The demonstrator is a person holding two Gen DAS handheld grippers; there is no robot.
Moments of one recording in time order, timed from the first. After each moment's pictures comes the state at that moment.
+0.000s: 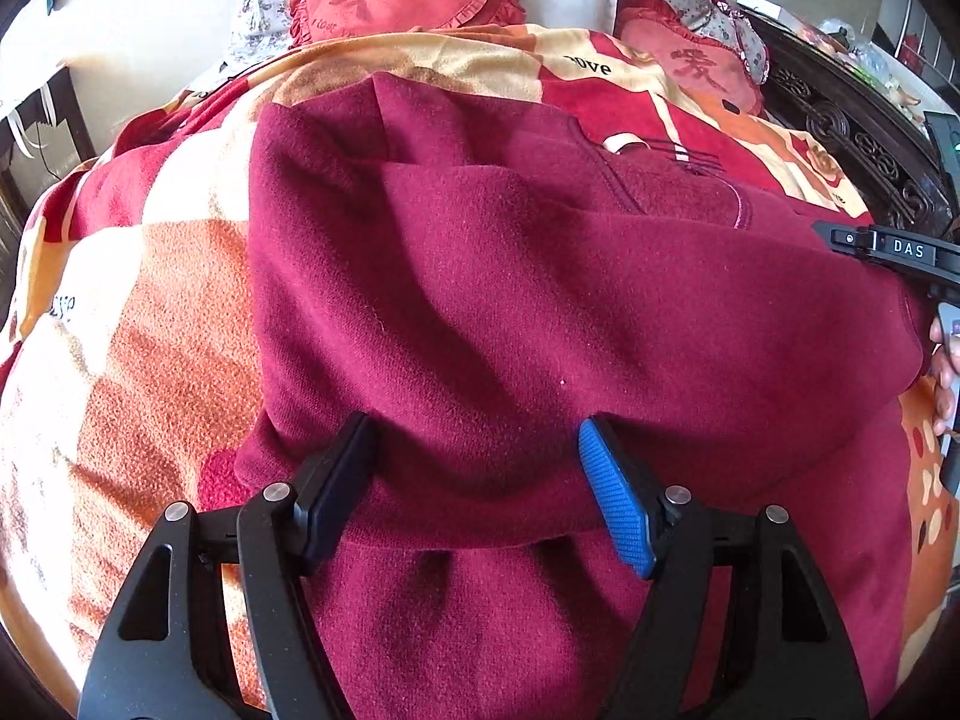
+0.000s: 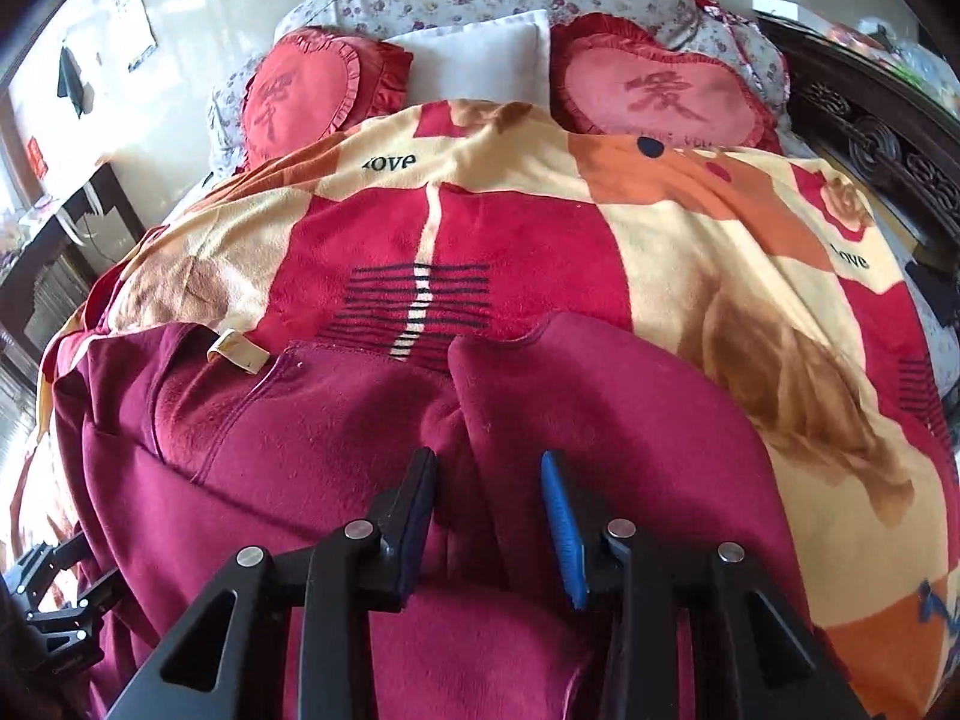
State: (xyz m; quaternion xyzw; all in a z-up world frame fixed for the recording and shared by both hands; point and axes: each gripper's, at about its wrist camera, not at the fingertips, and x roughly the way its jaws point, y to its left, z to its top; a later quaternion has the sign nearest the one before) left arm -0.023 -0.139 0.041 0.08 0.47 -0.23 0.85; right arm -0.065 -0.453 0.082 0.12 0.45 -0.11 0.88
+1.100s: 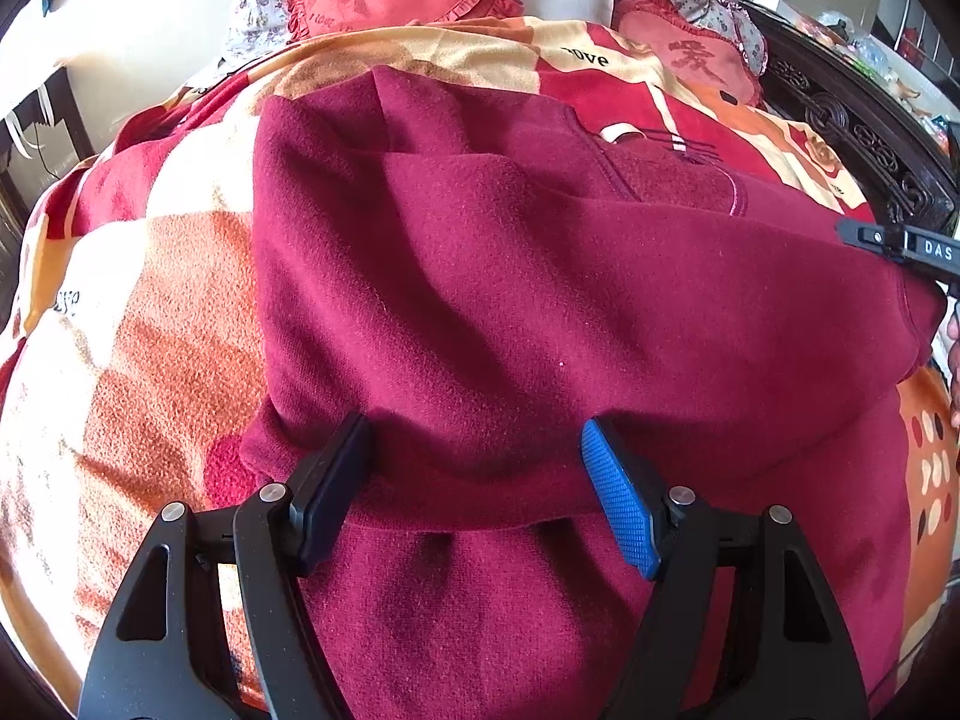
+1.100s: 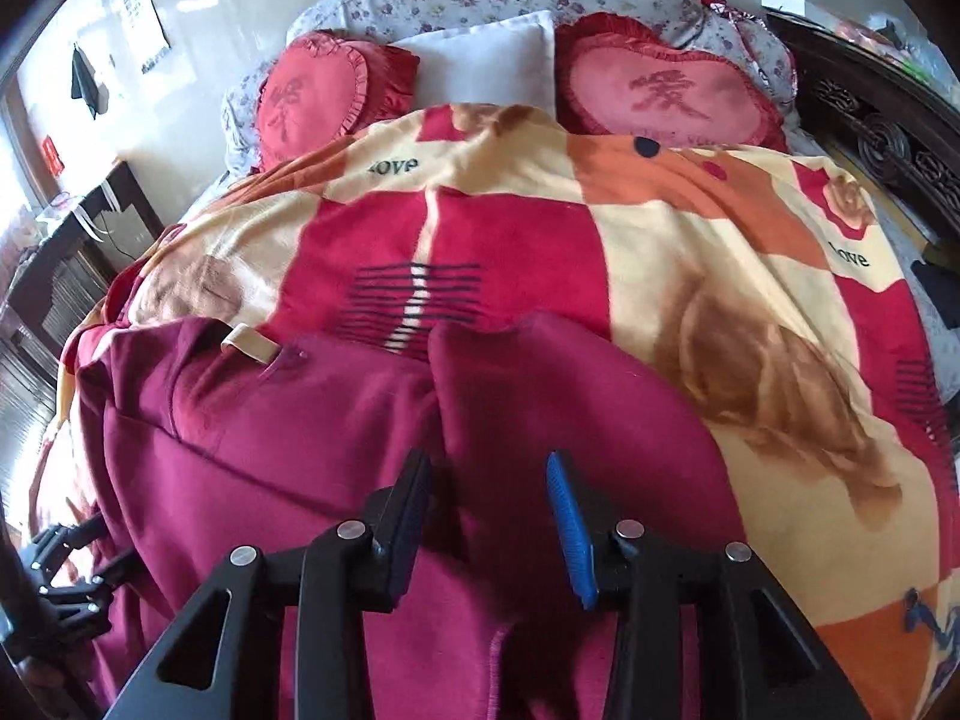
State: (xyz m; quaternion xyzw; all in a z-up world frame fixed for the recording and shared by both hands) left arm -0.028 -0.137 0.042 0.08 0.47 -0.23 0.85; right arm -0.085 -0.468 0.091 0.13 0.45 -0.09 0.88
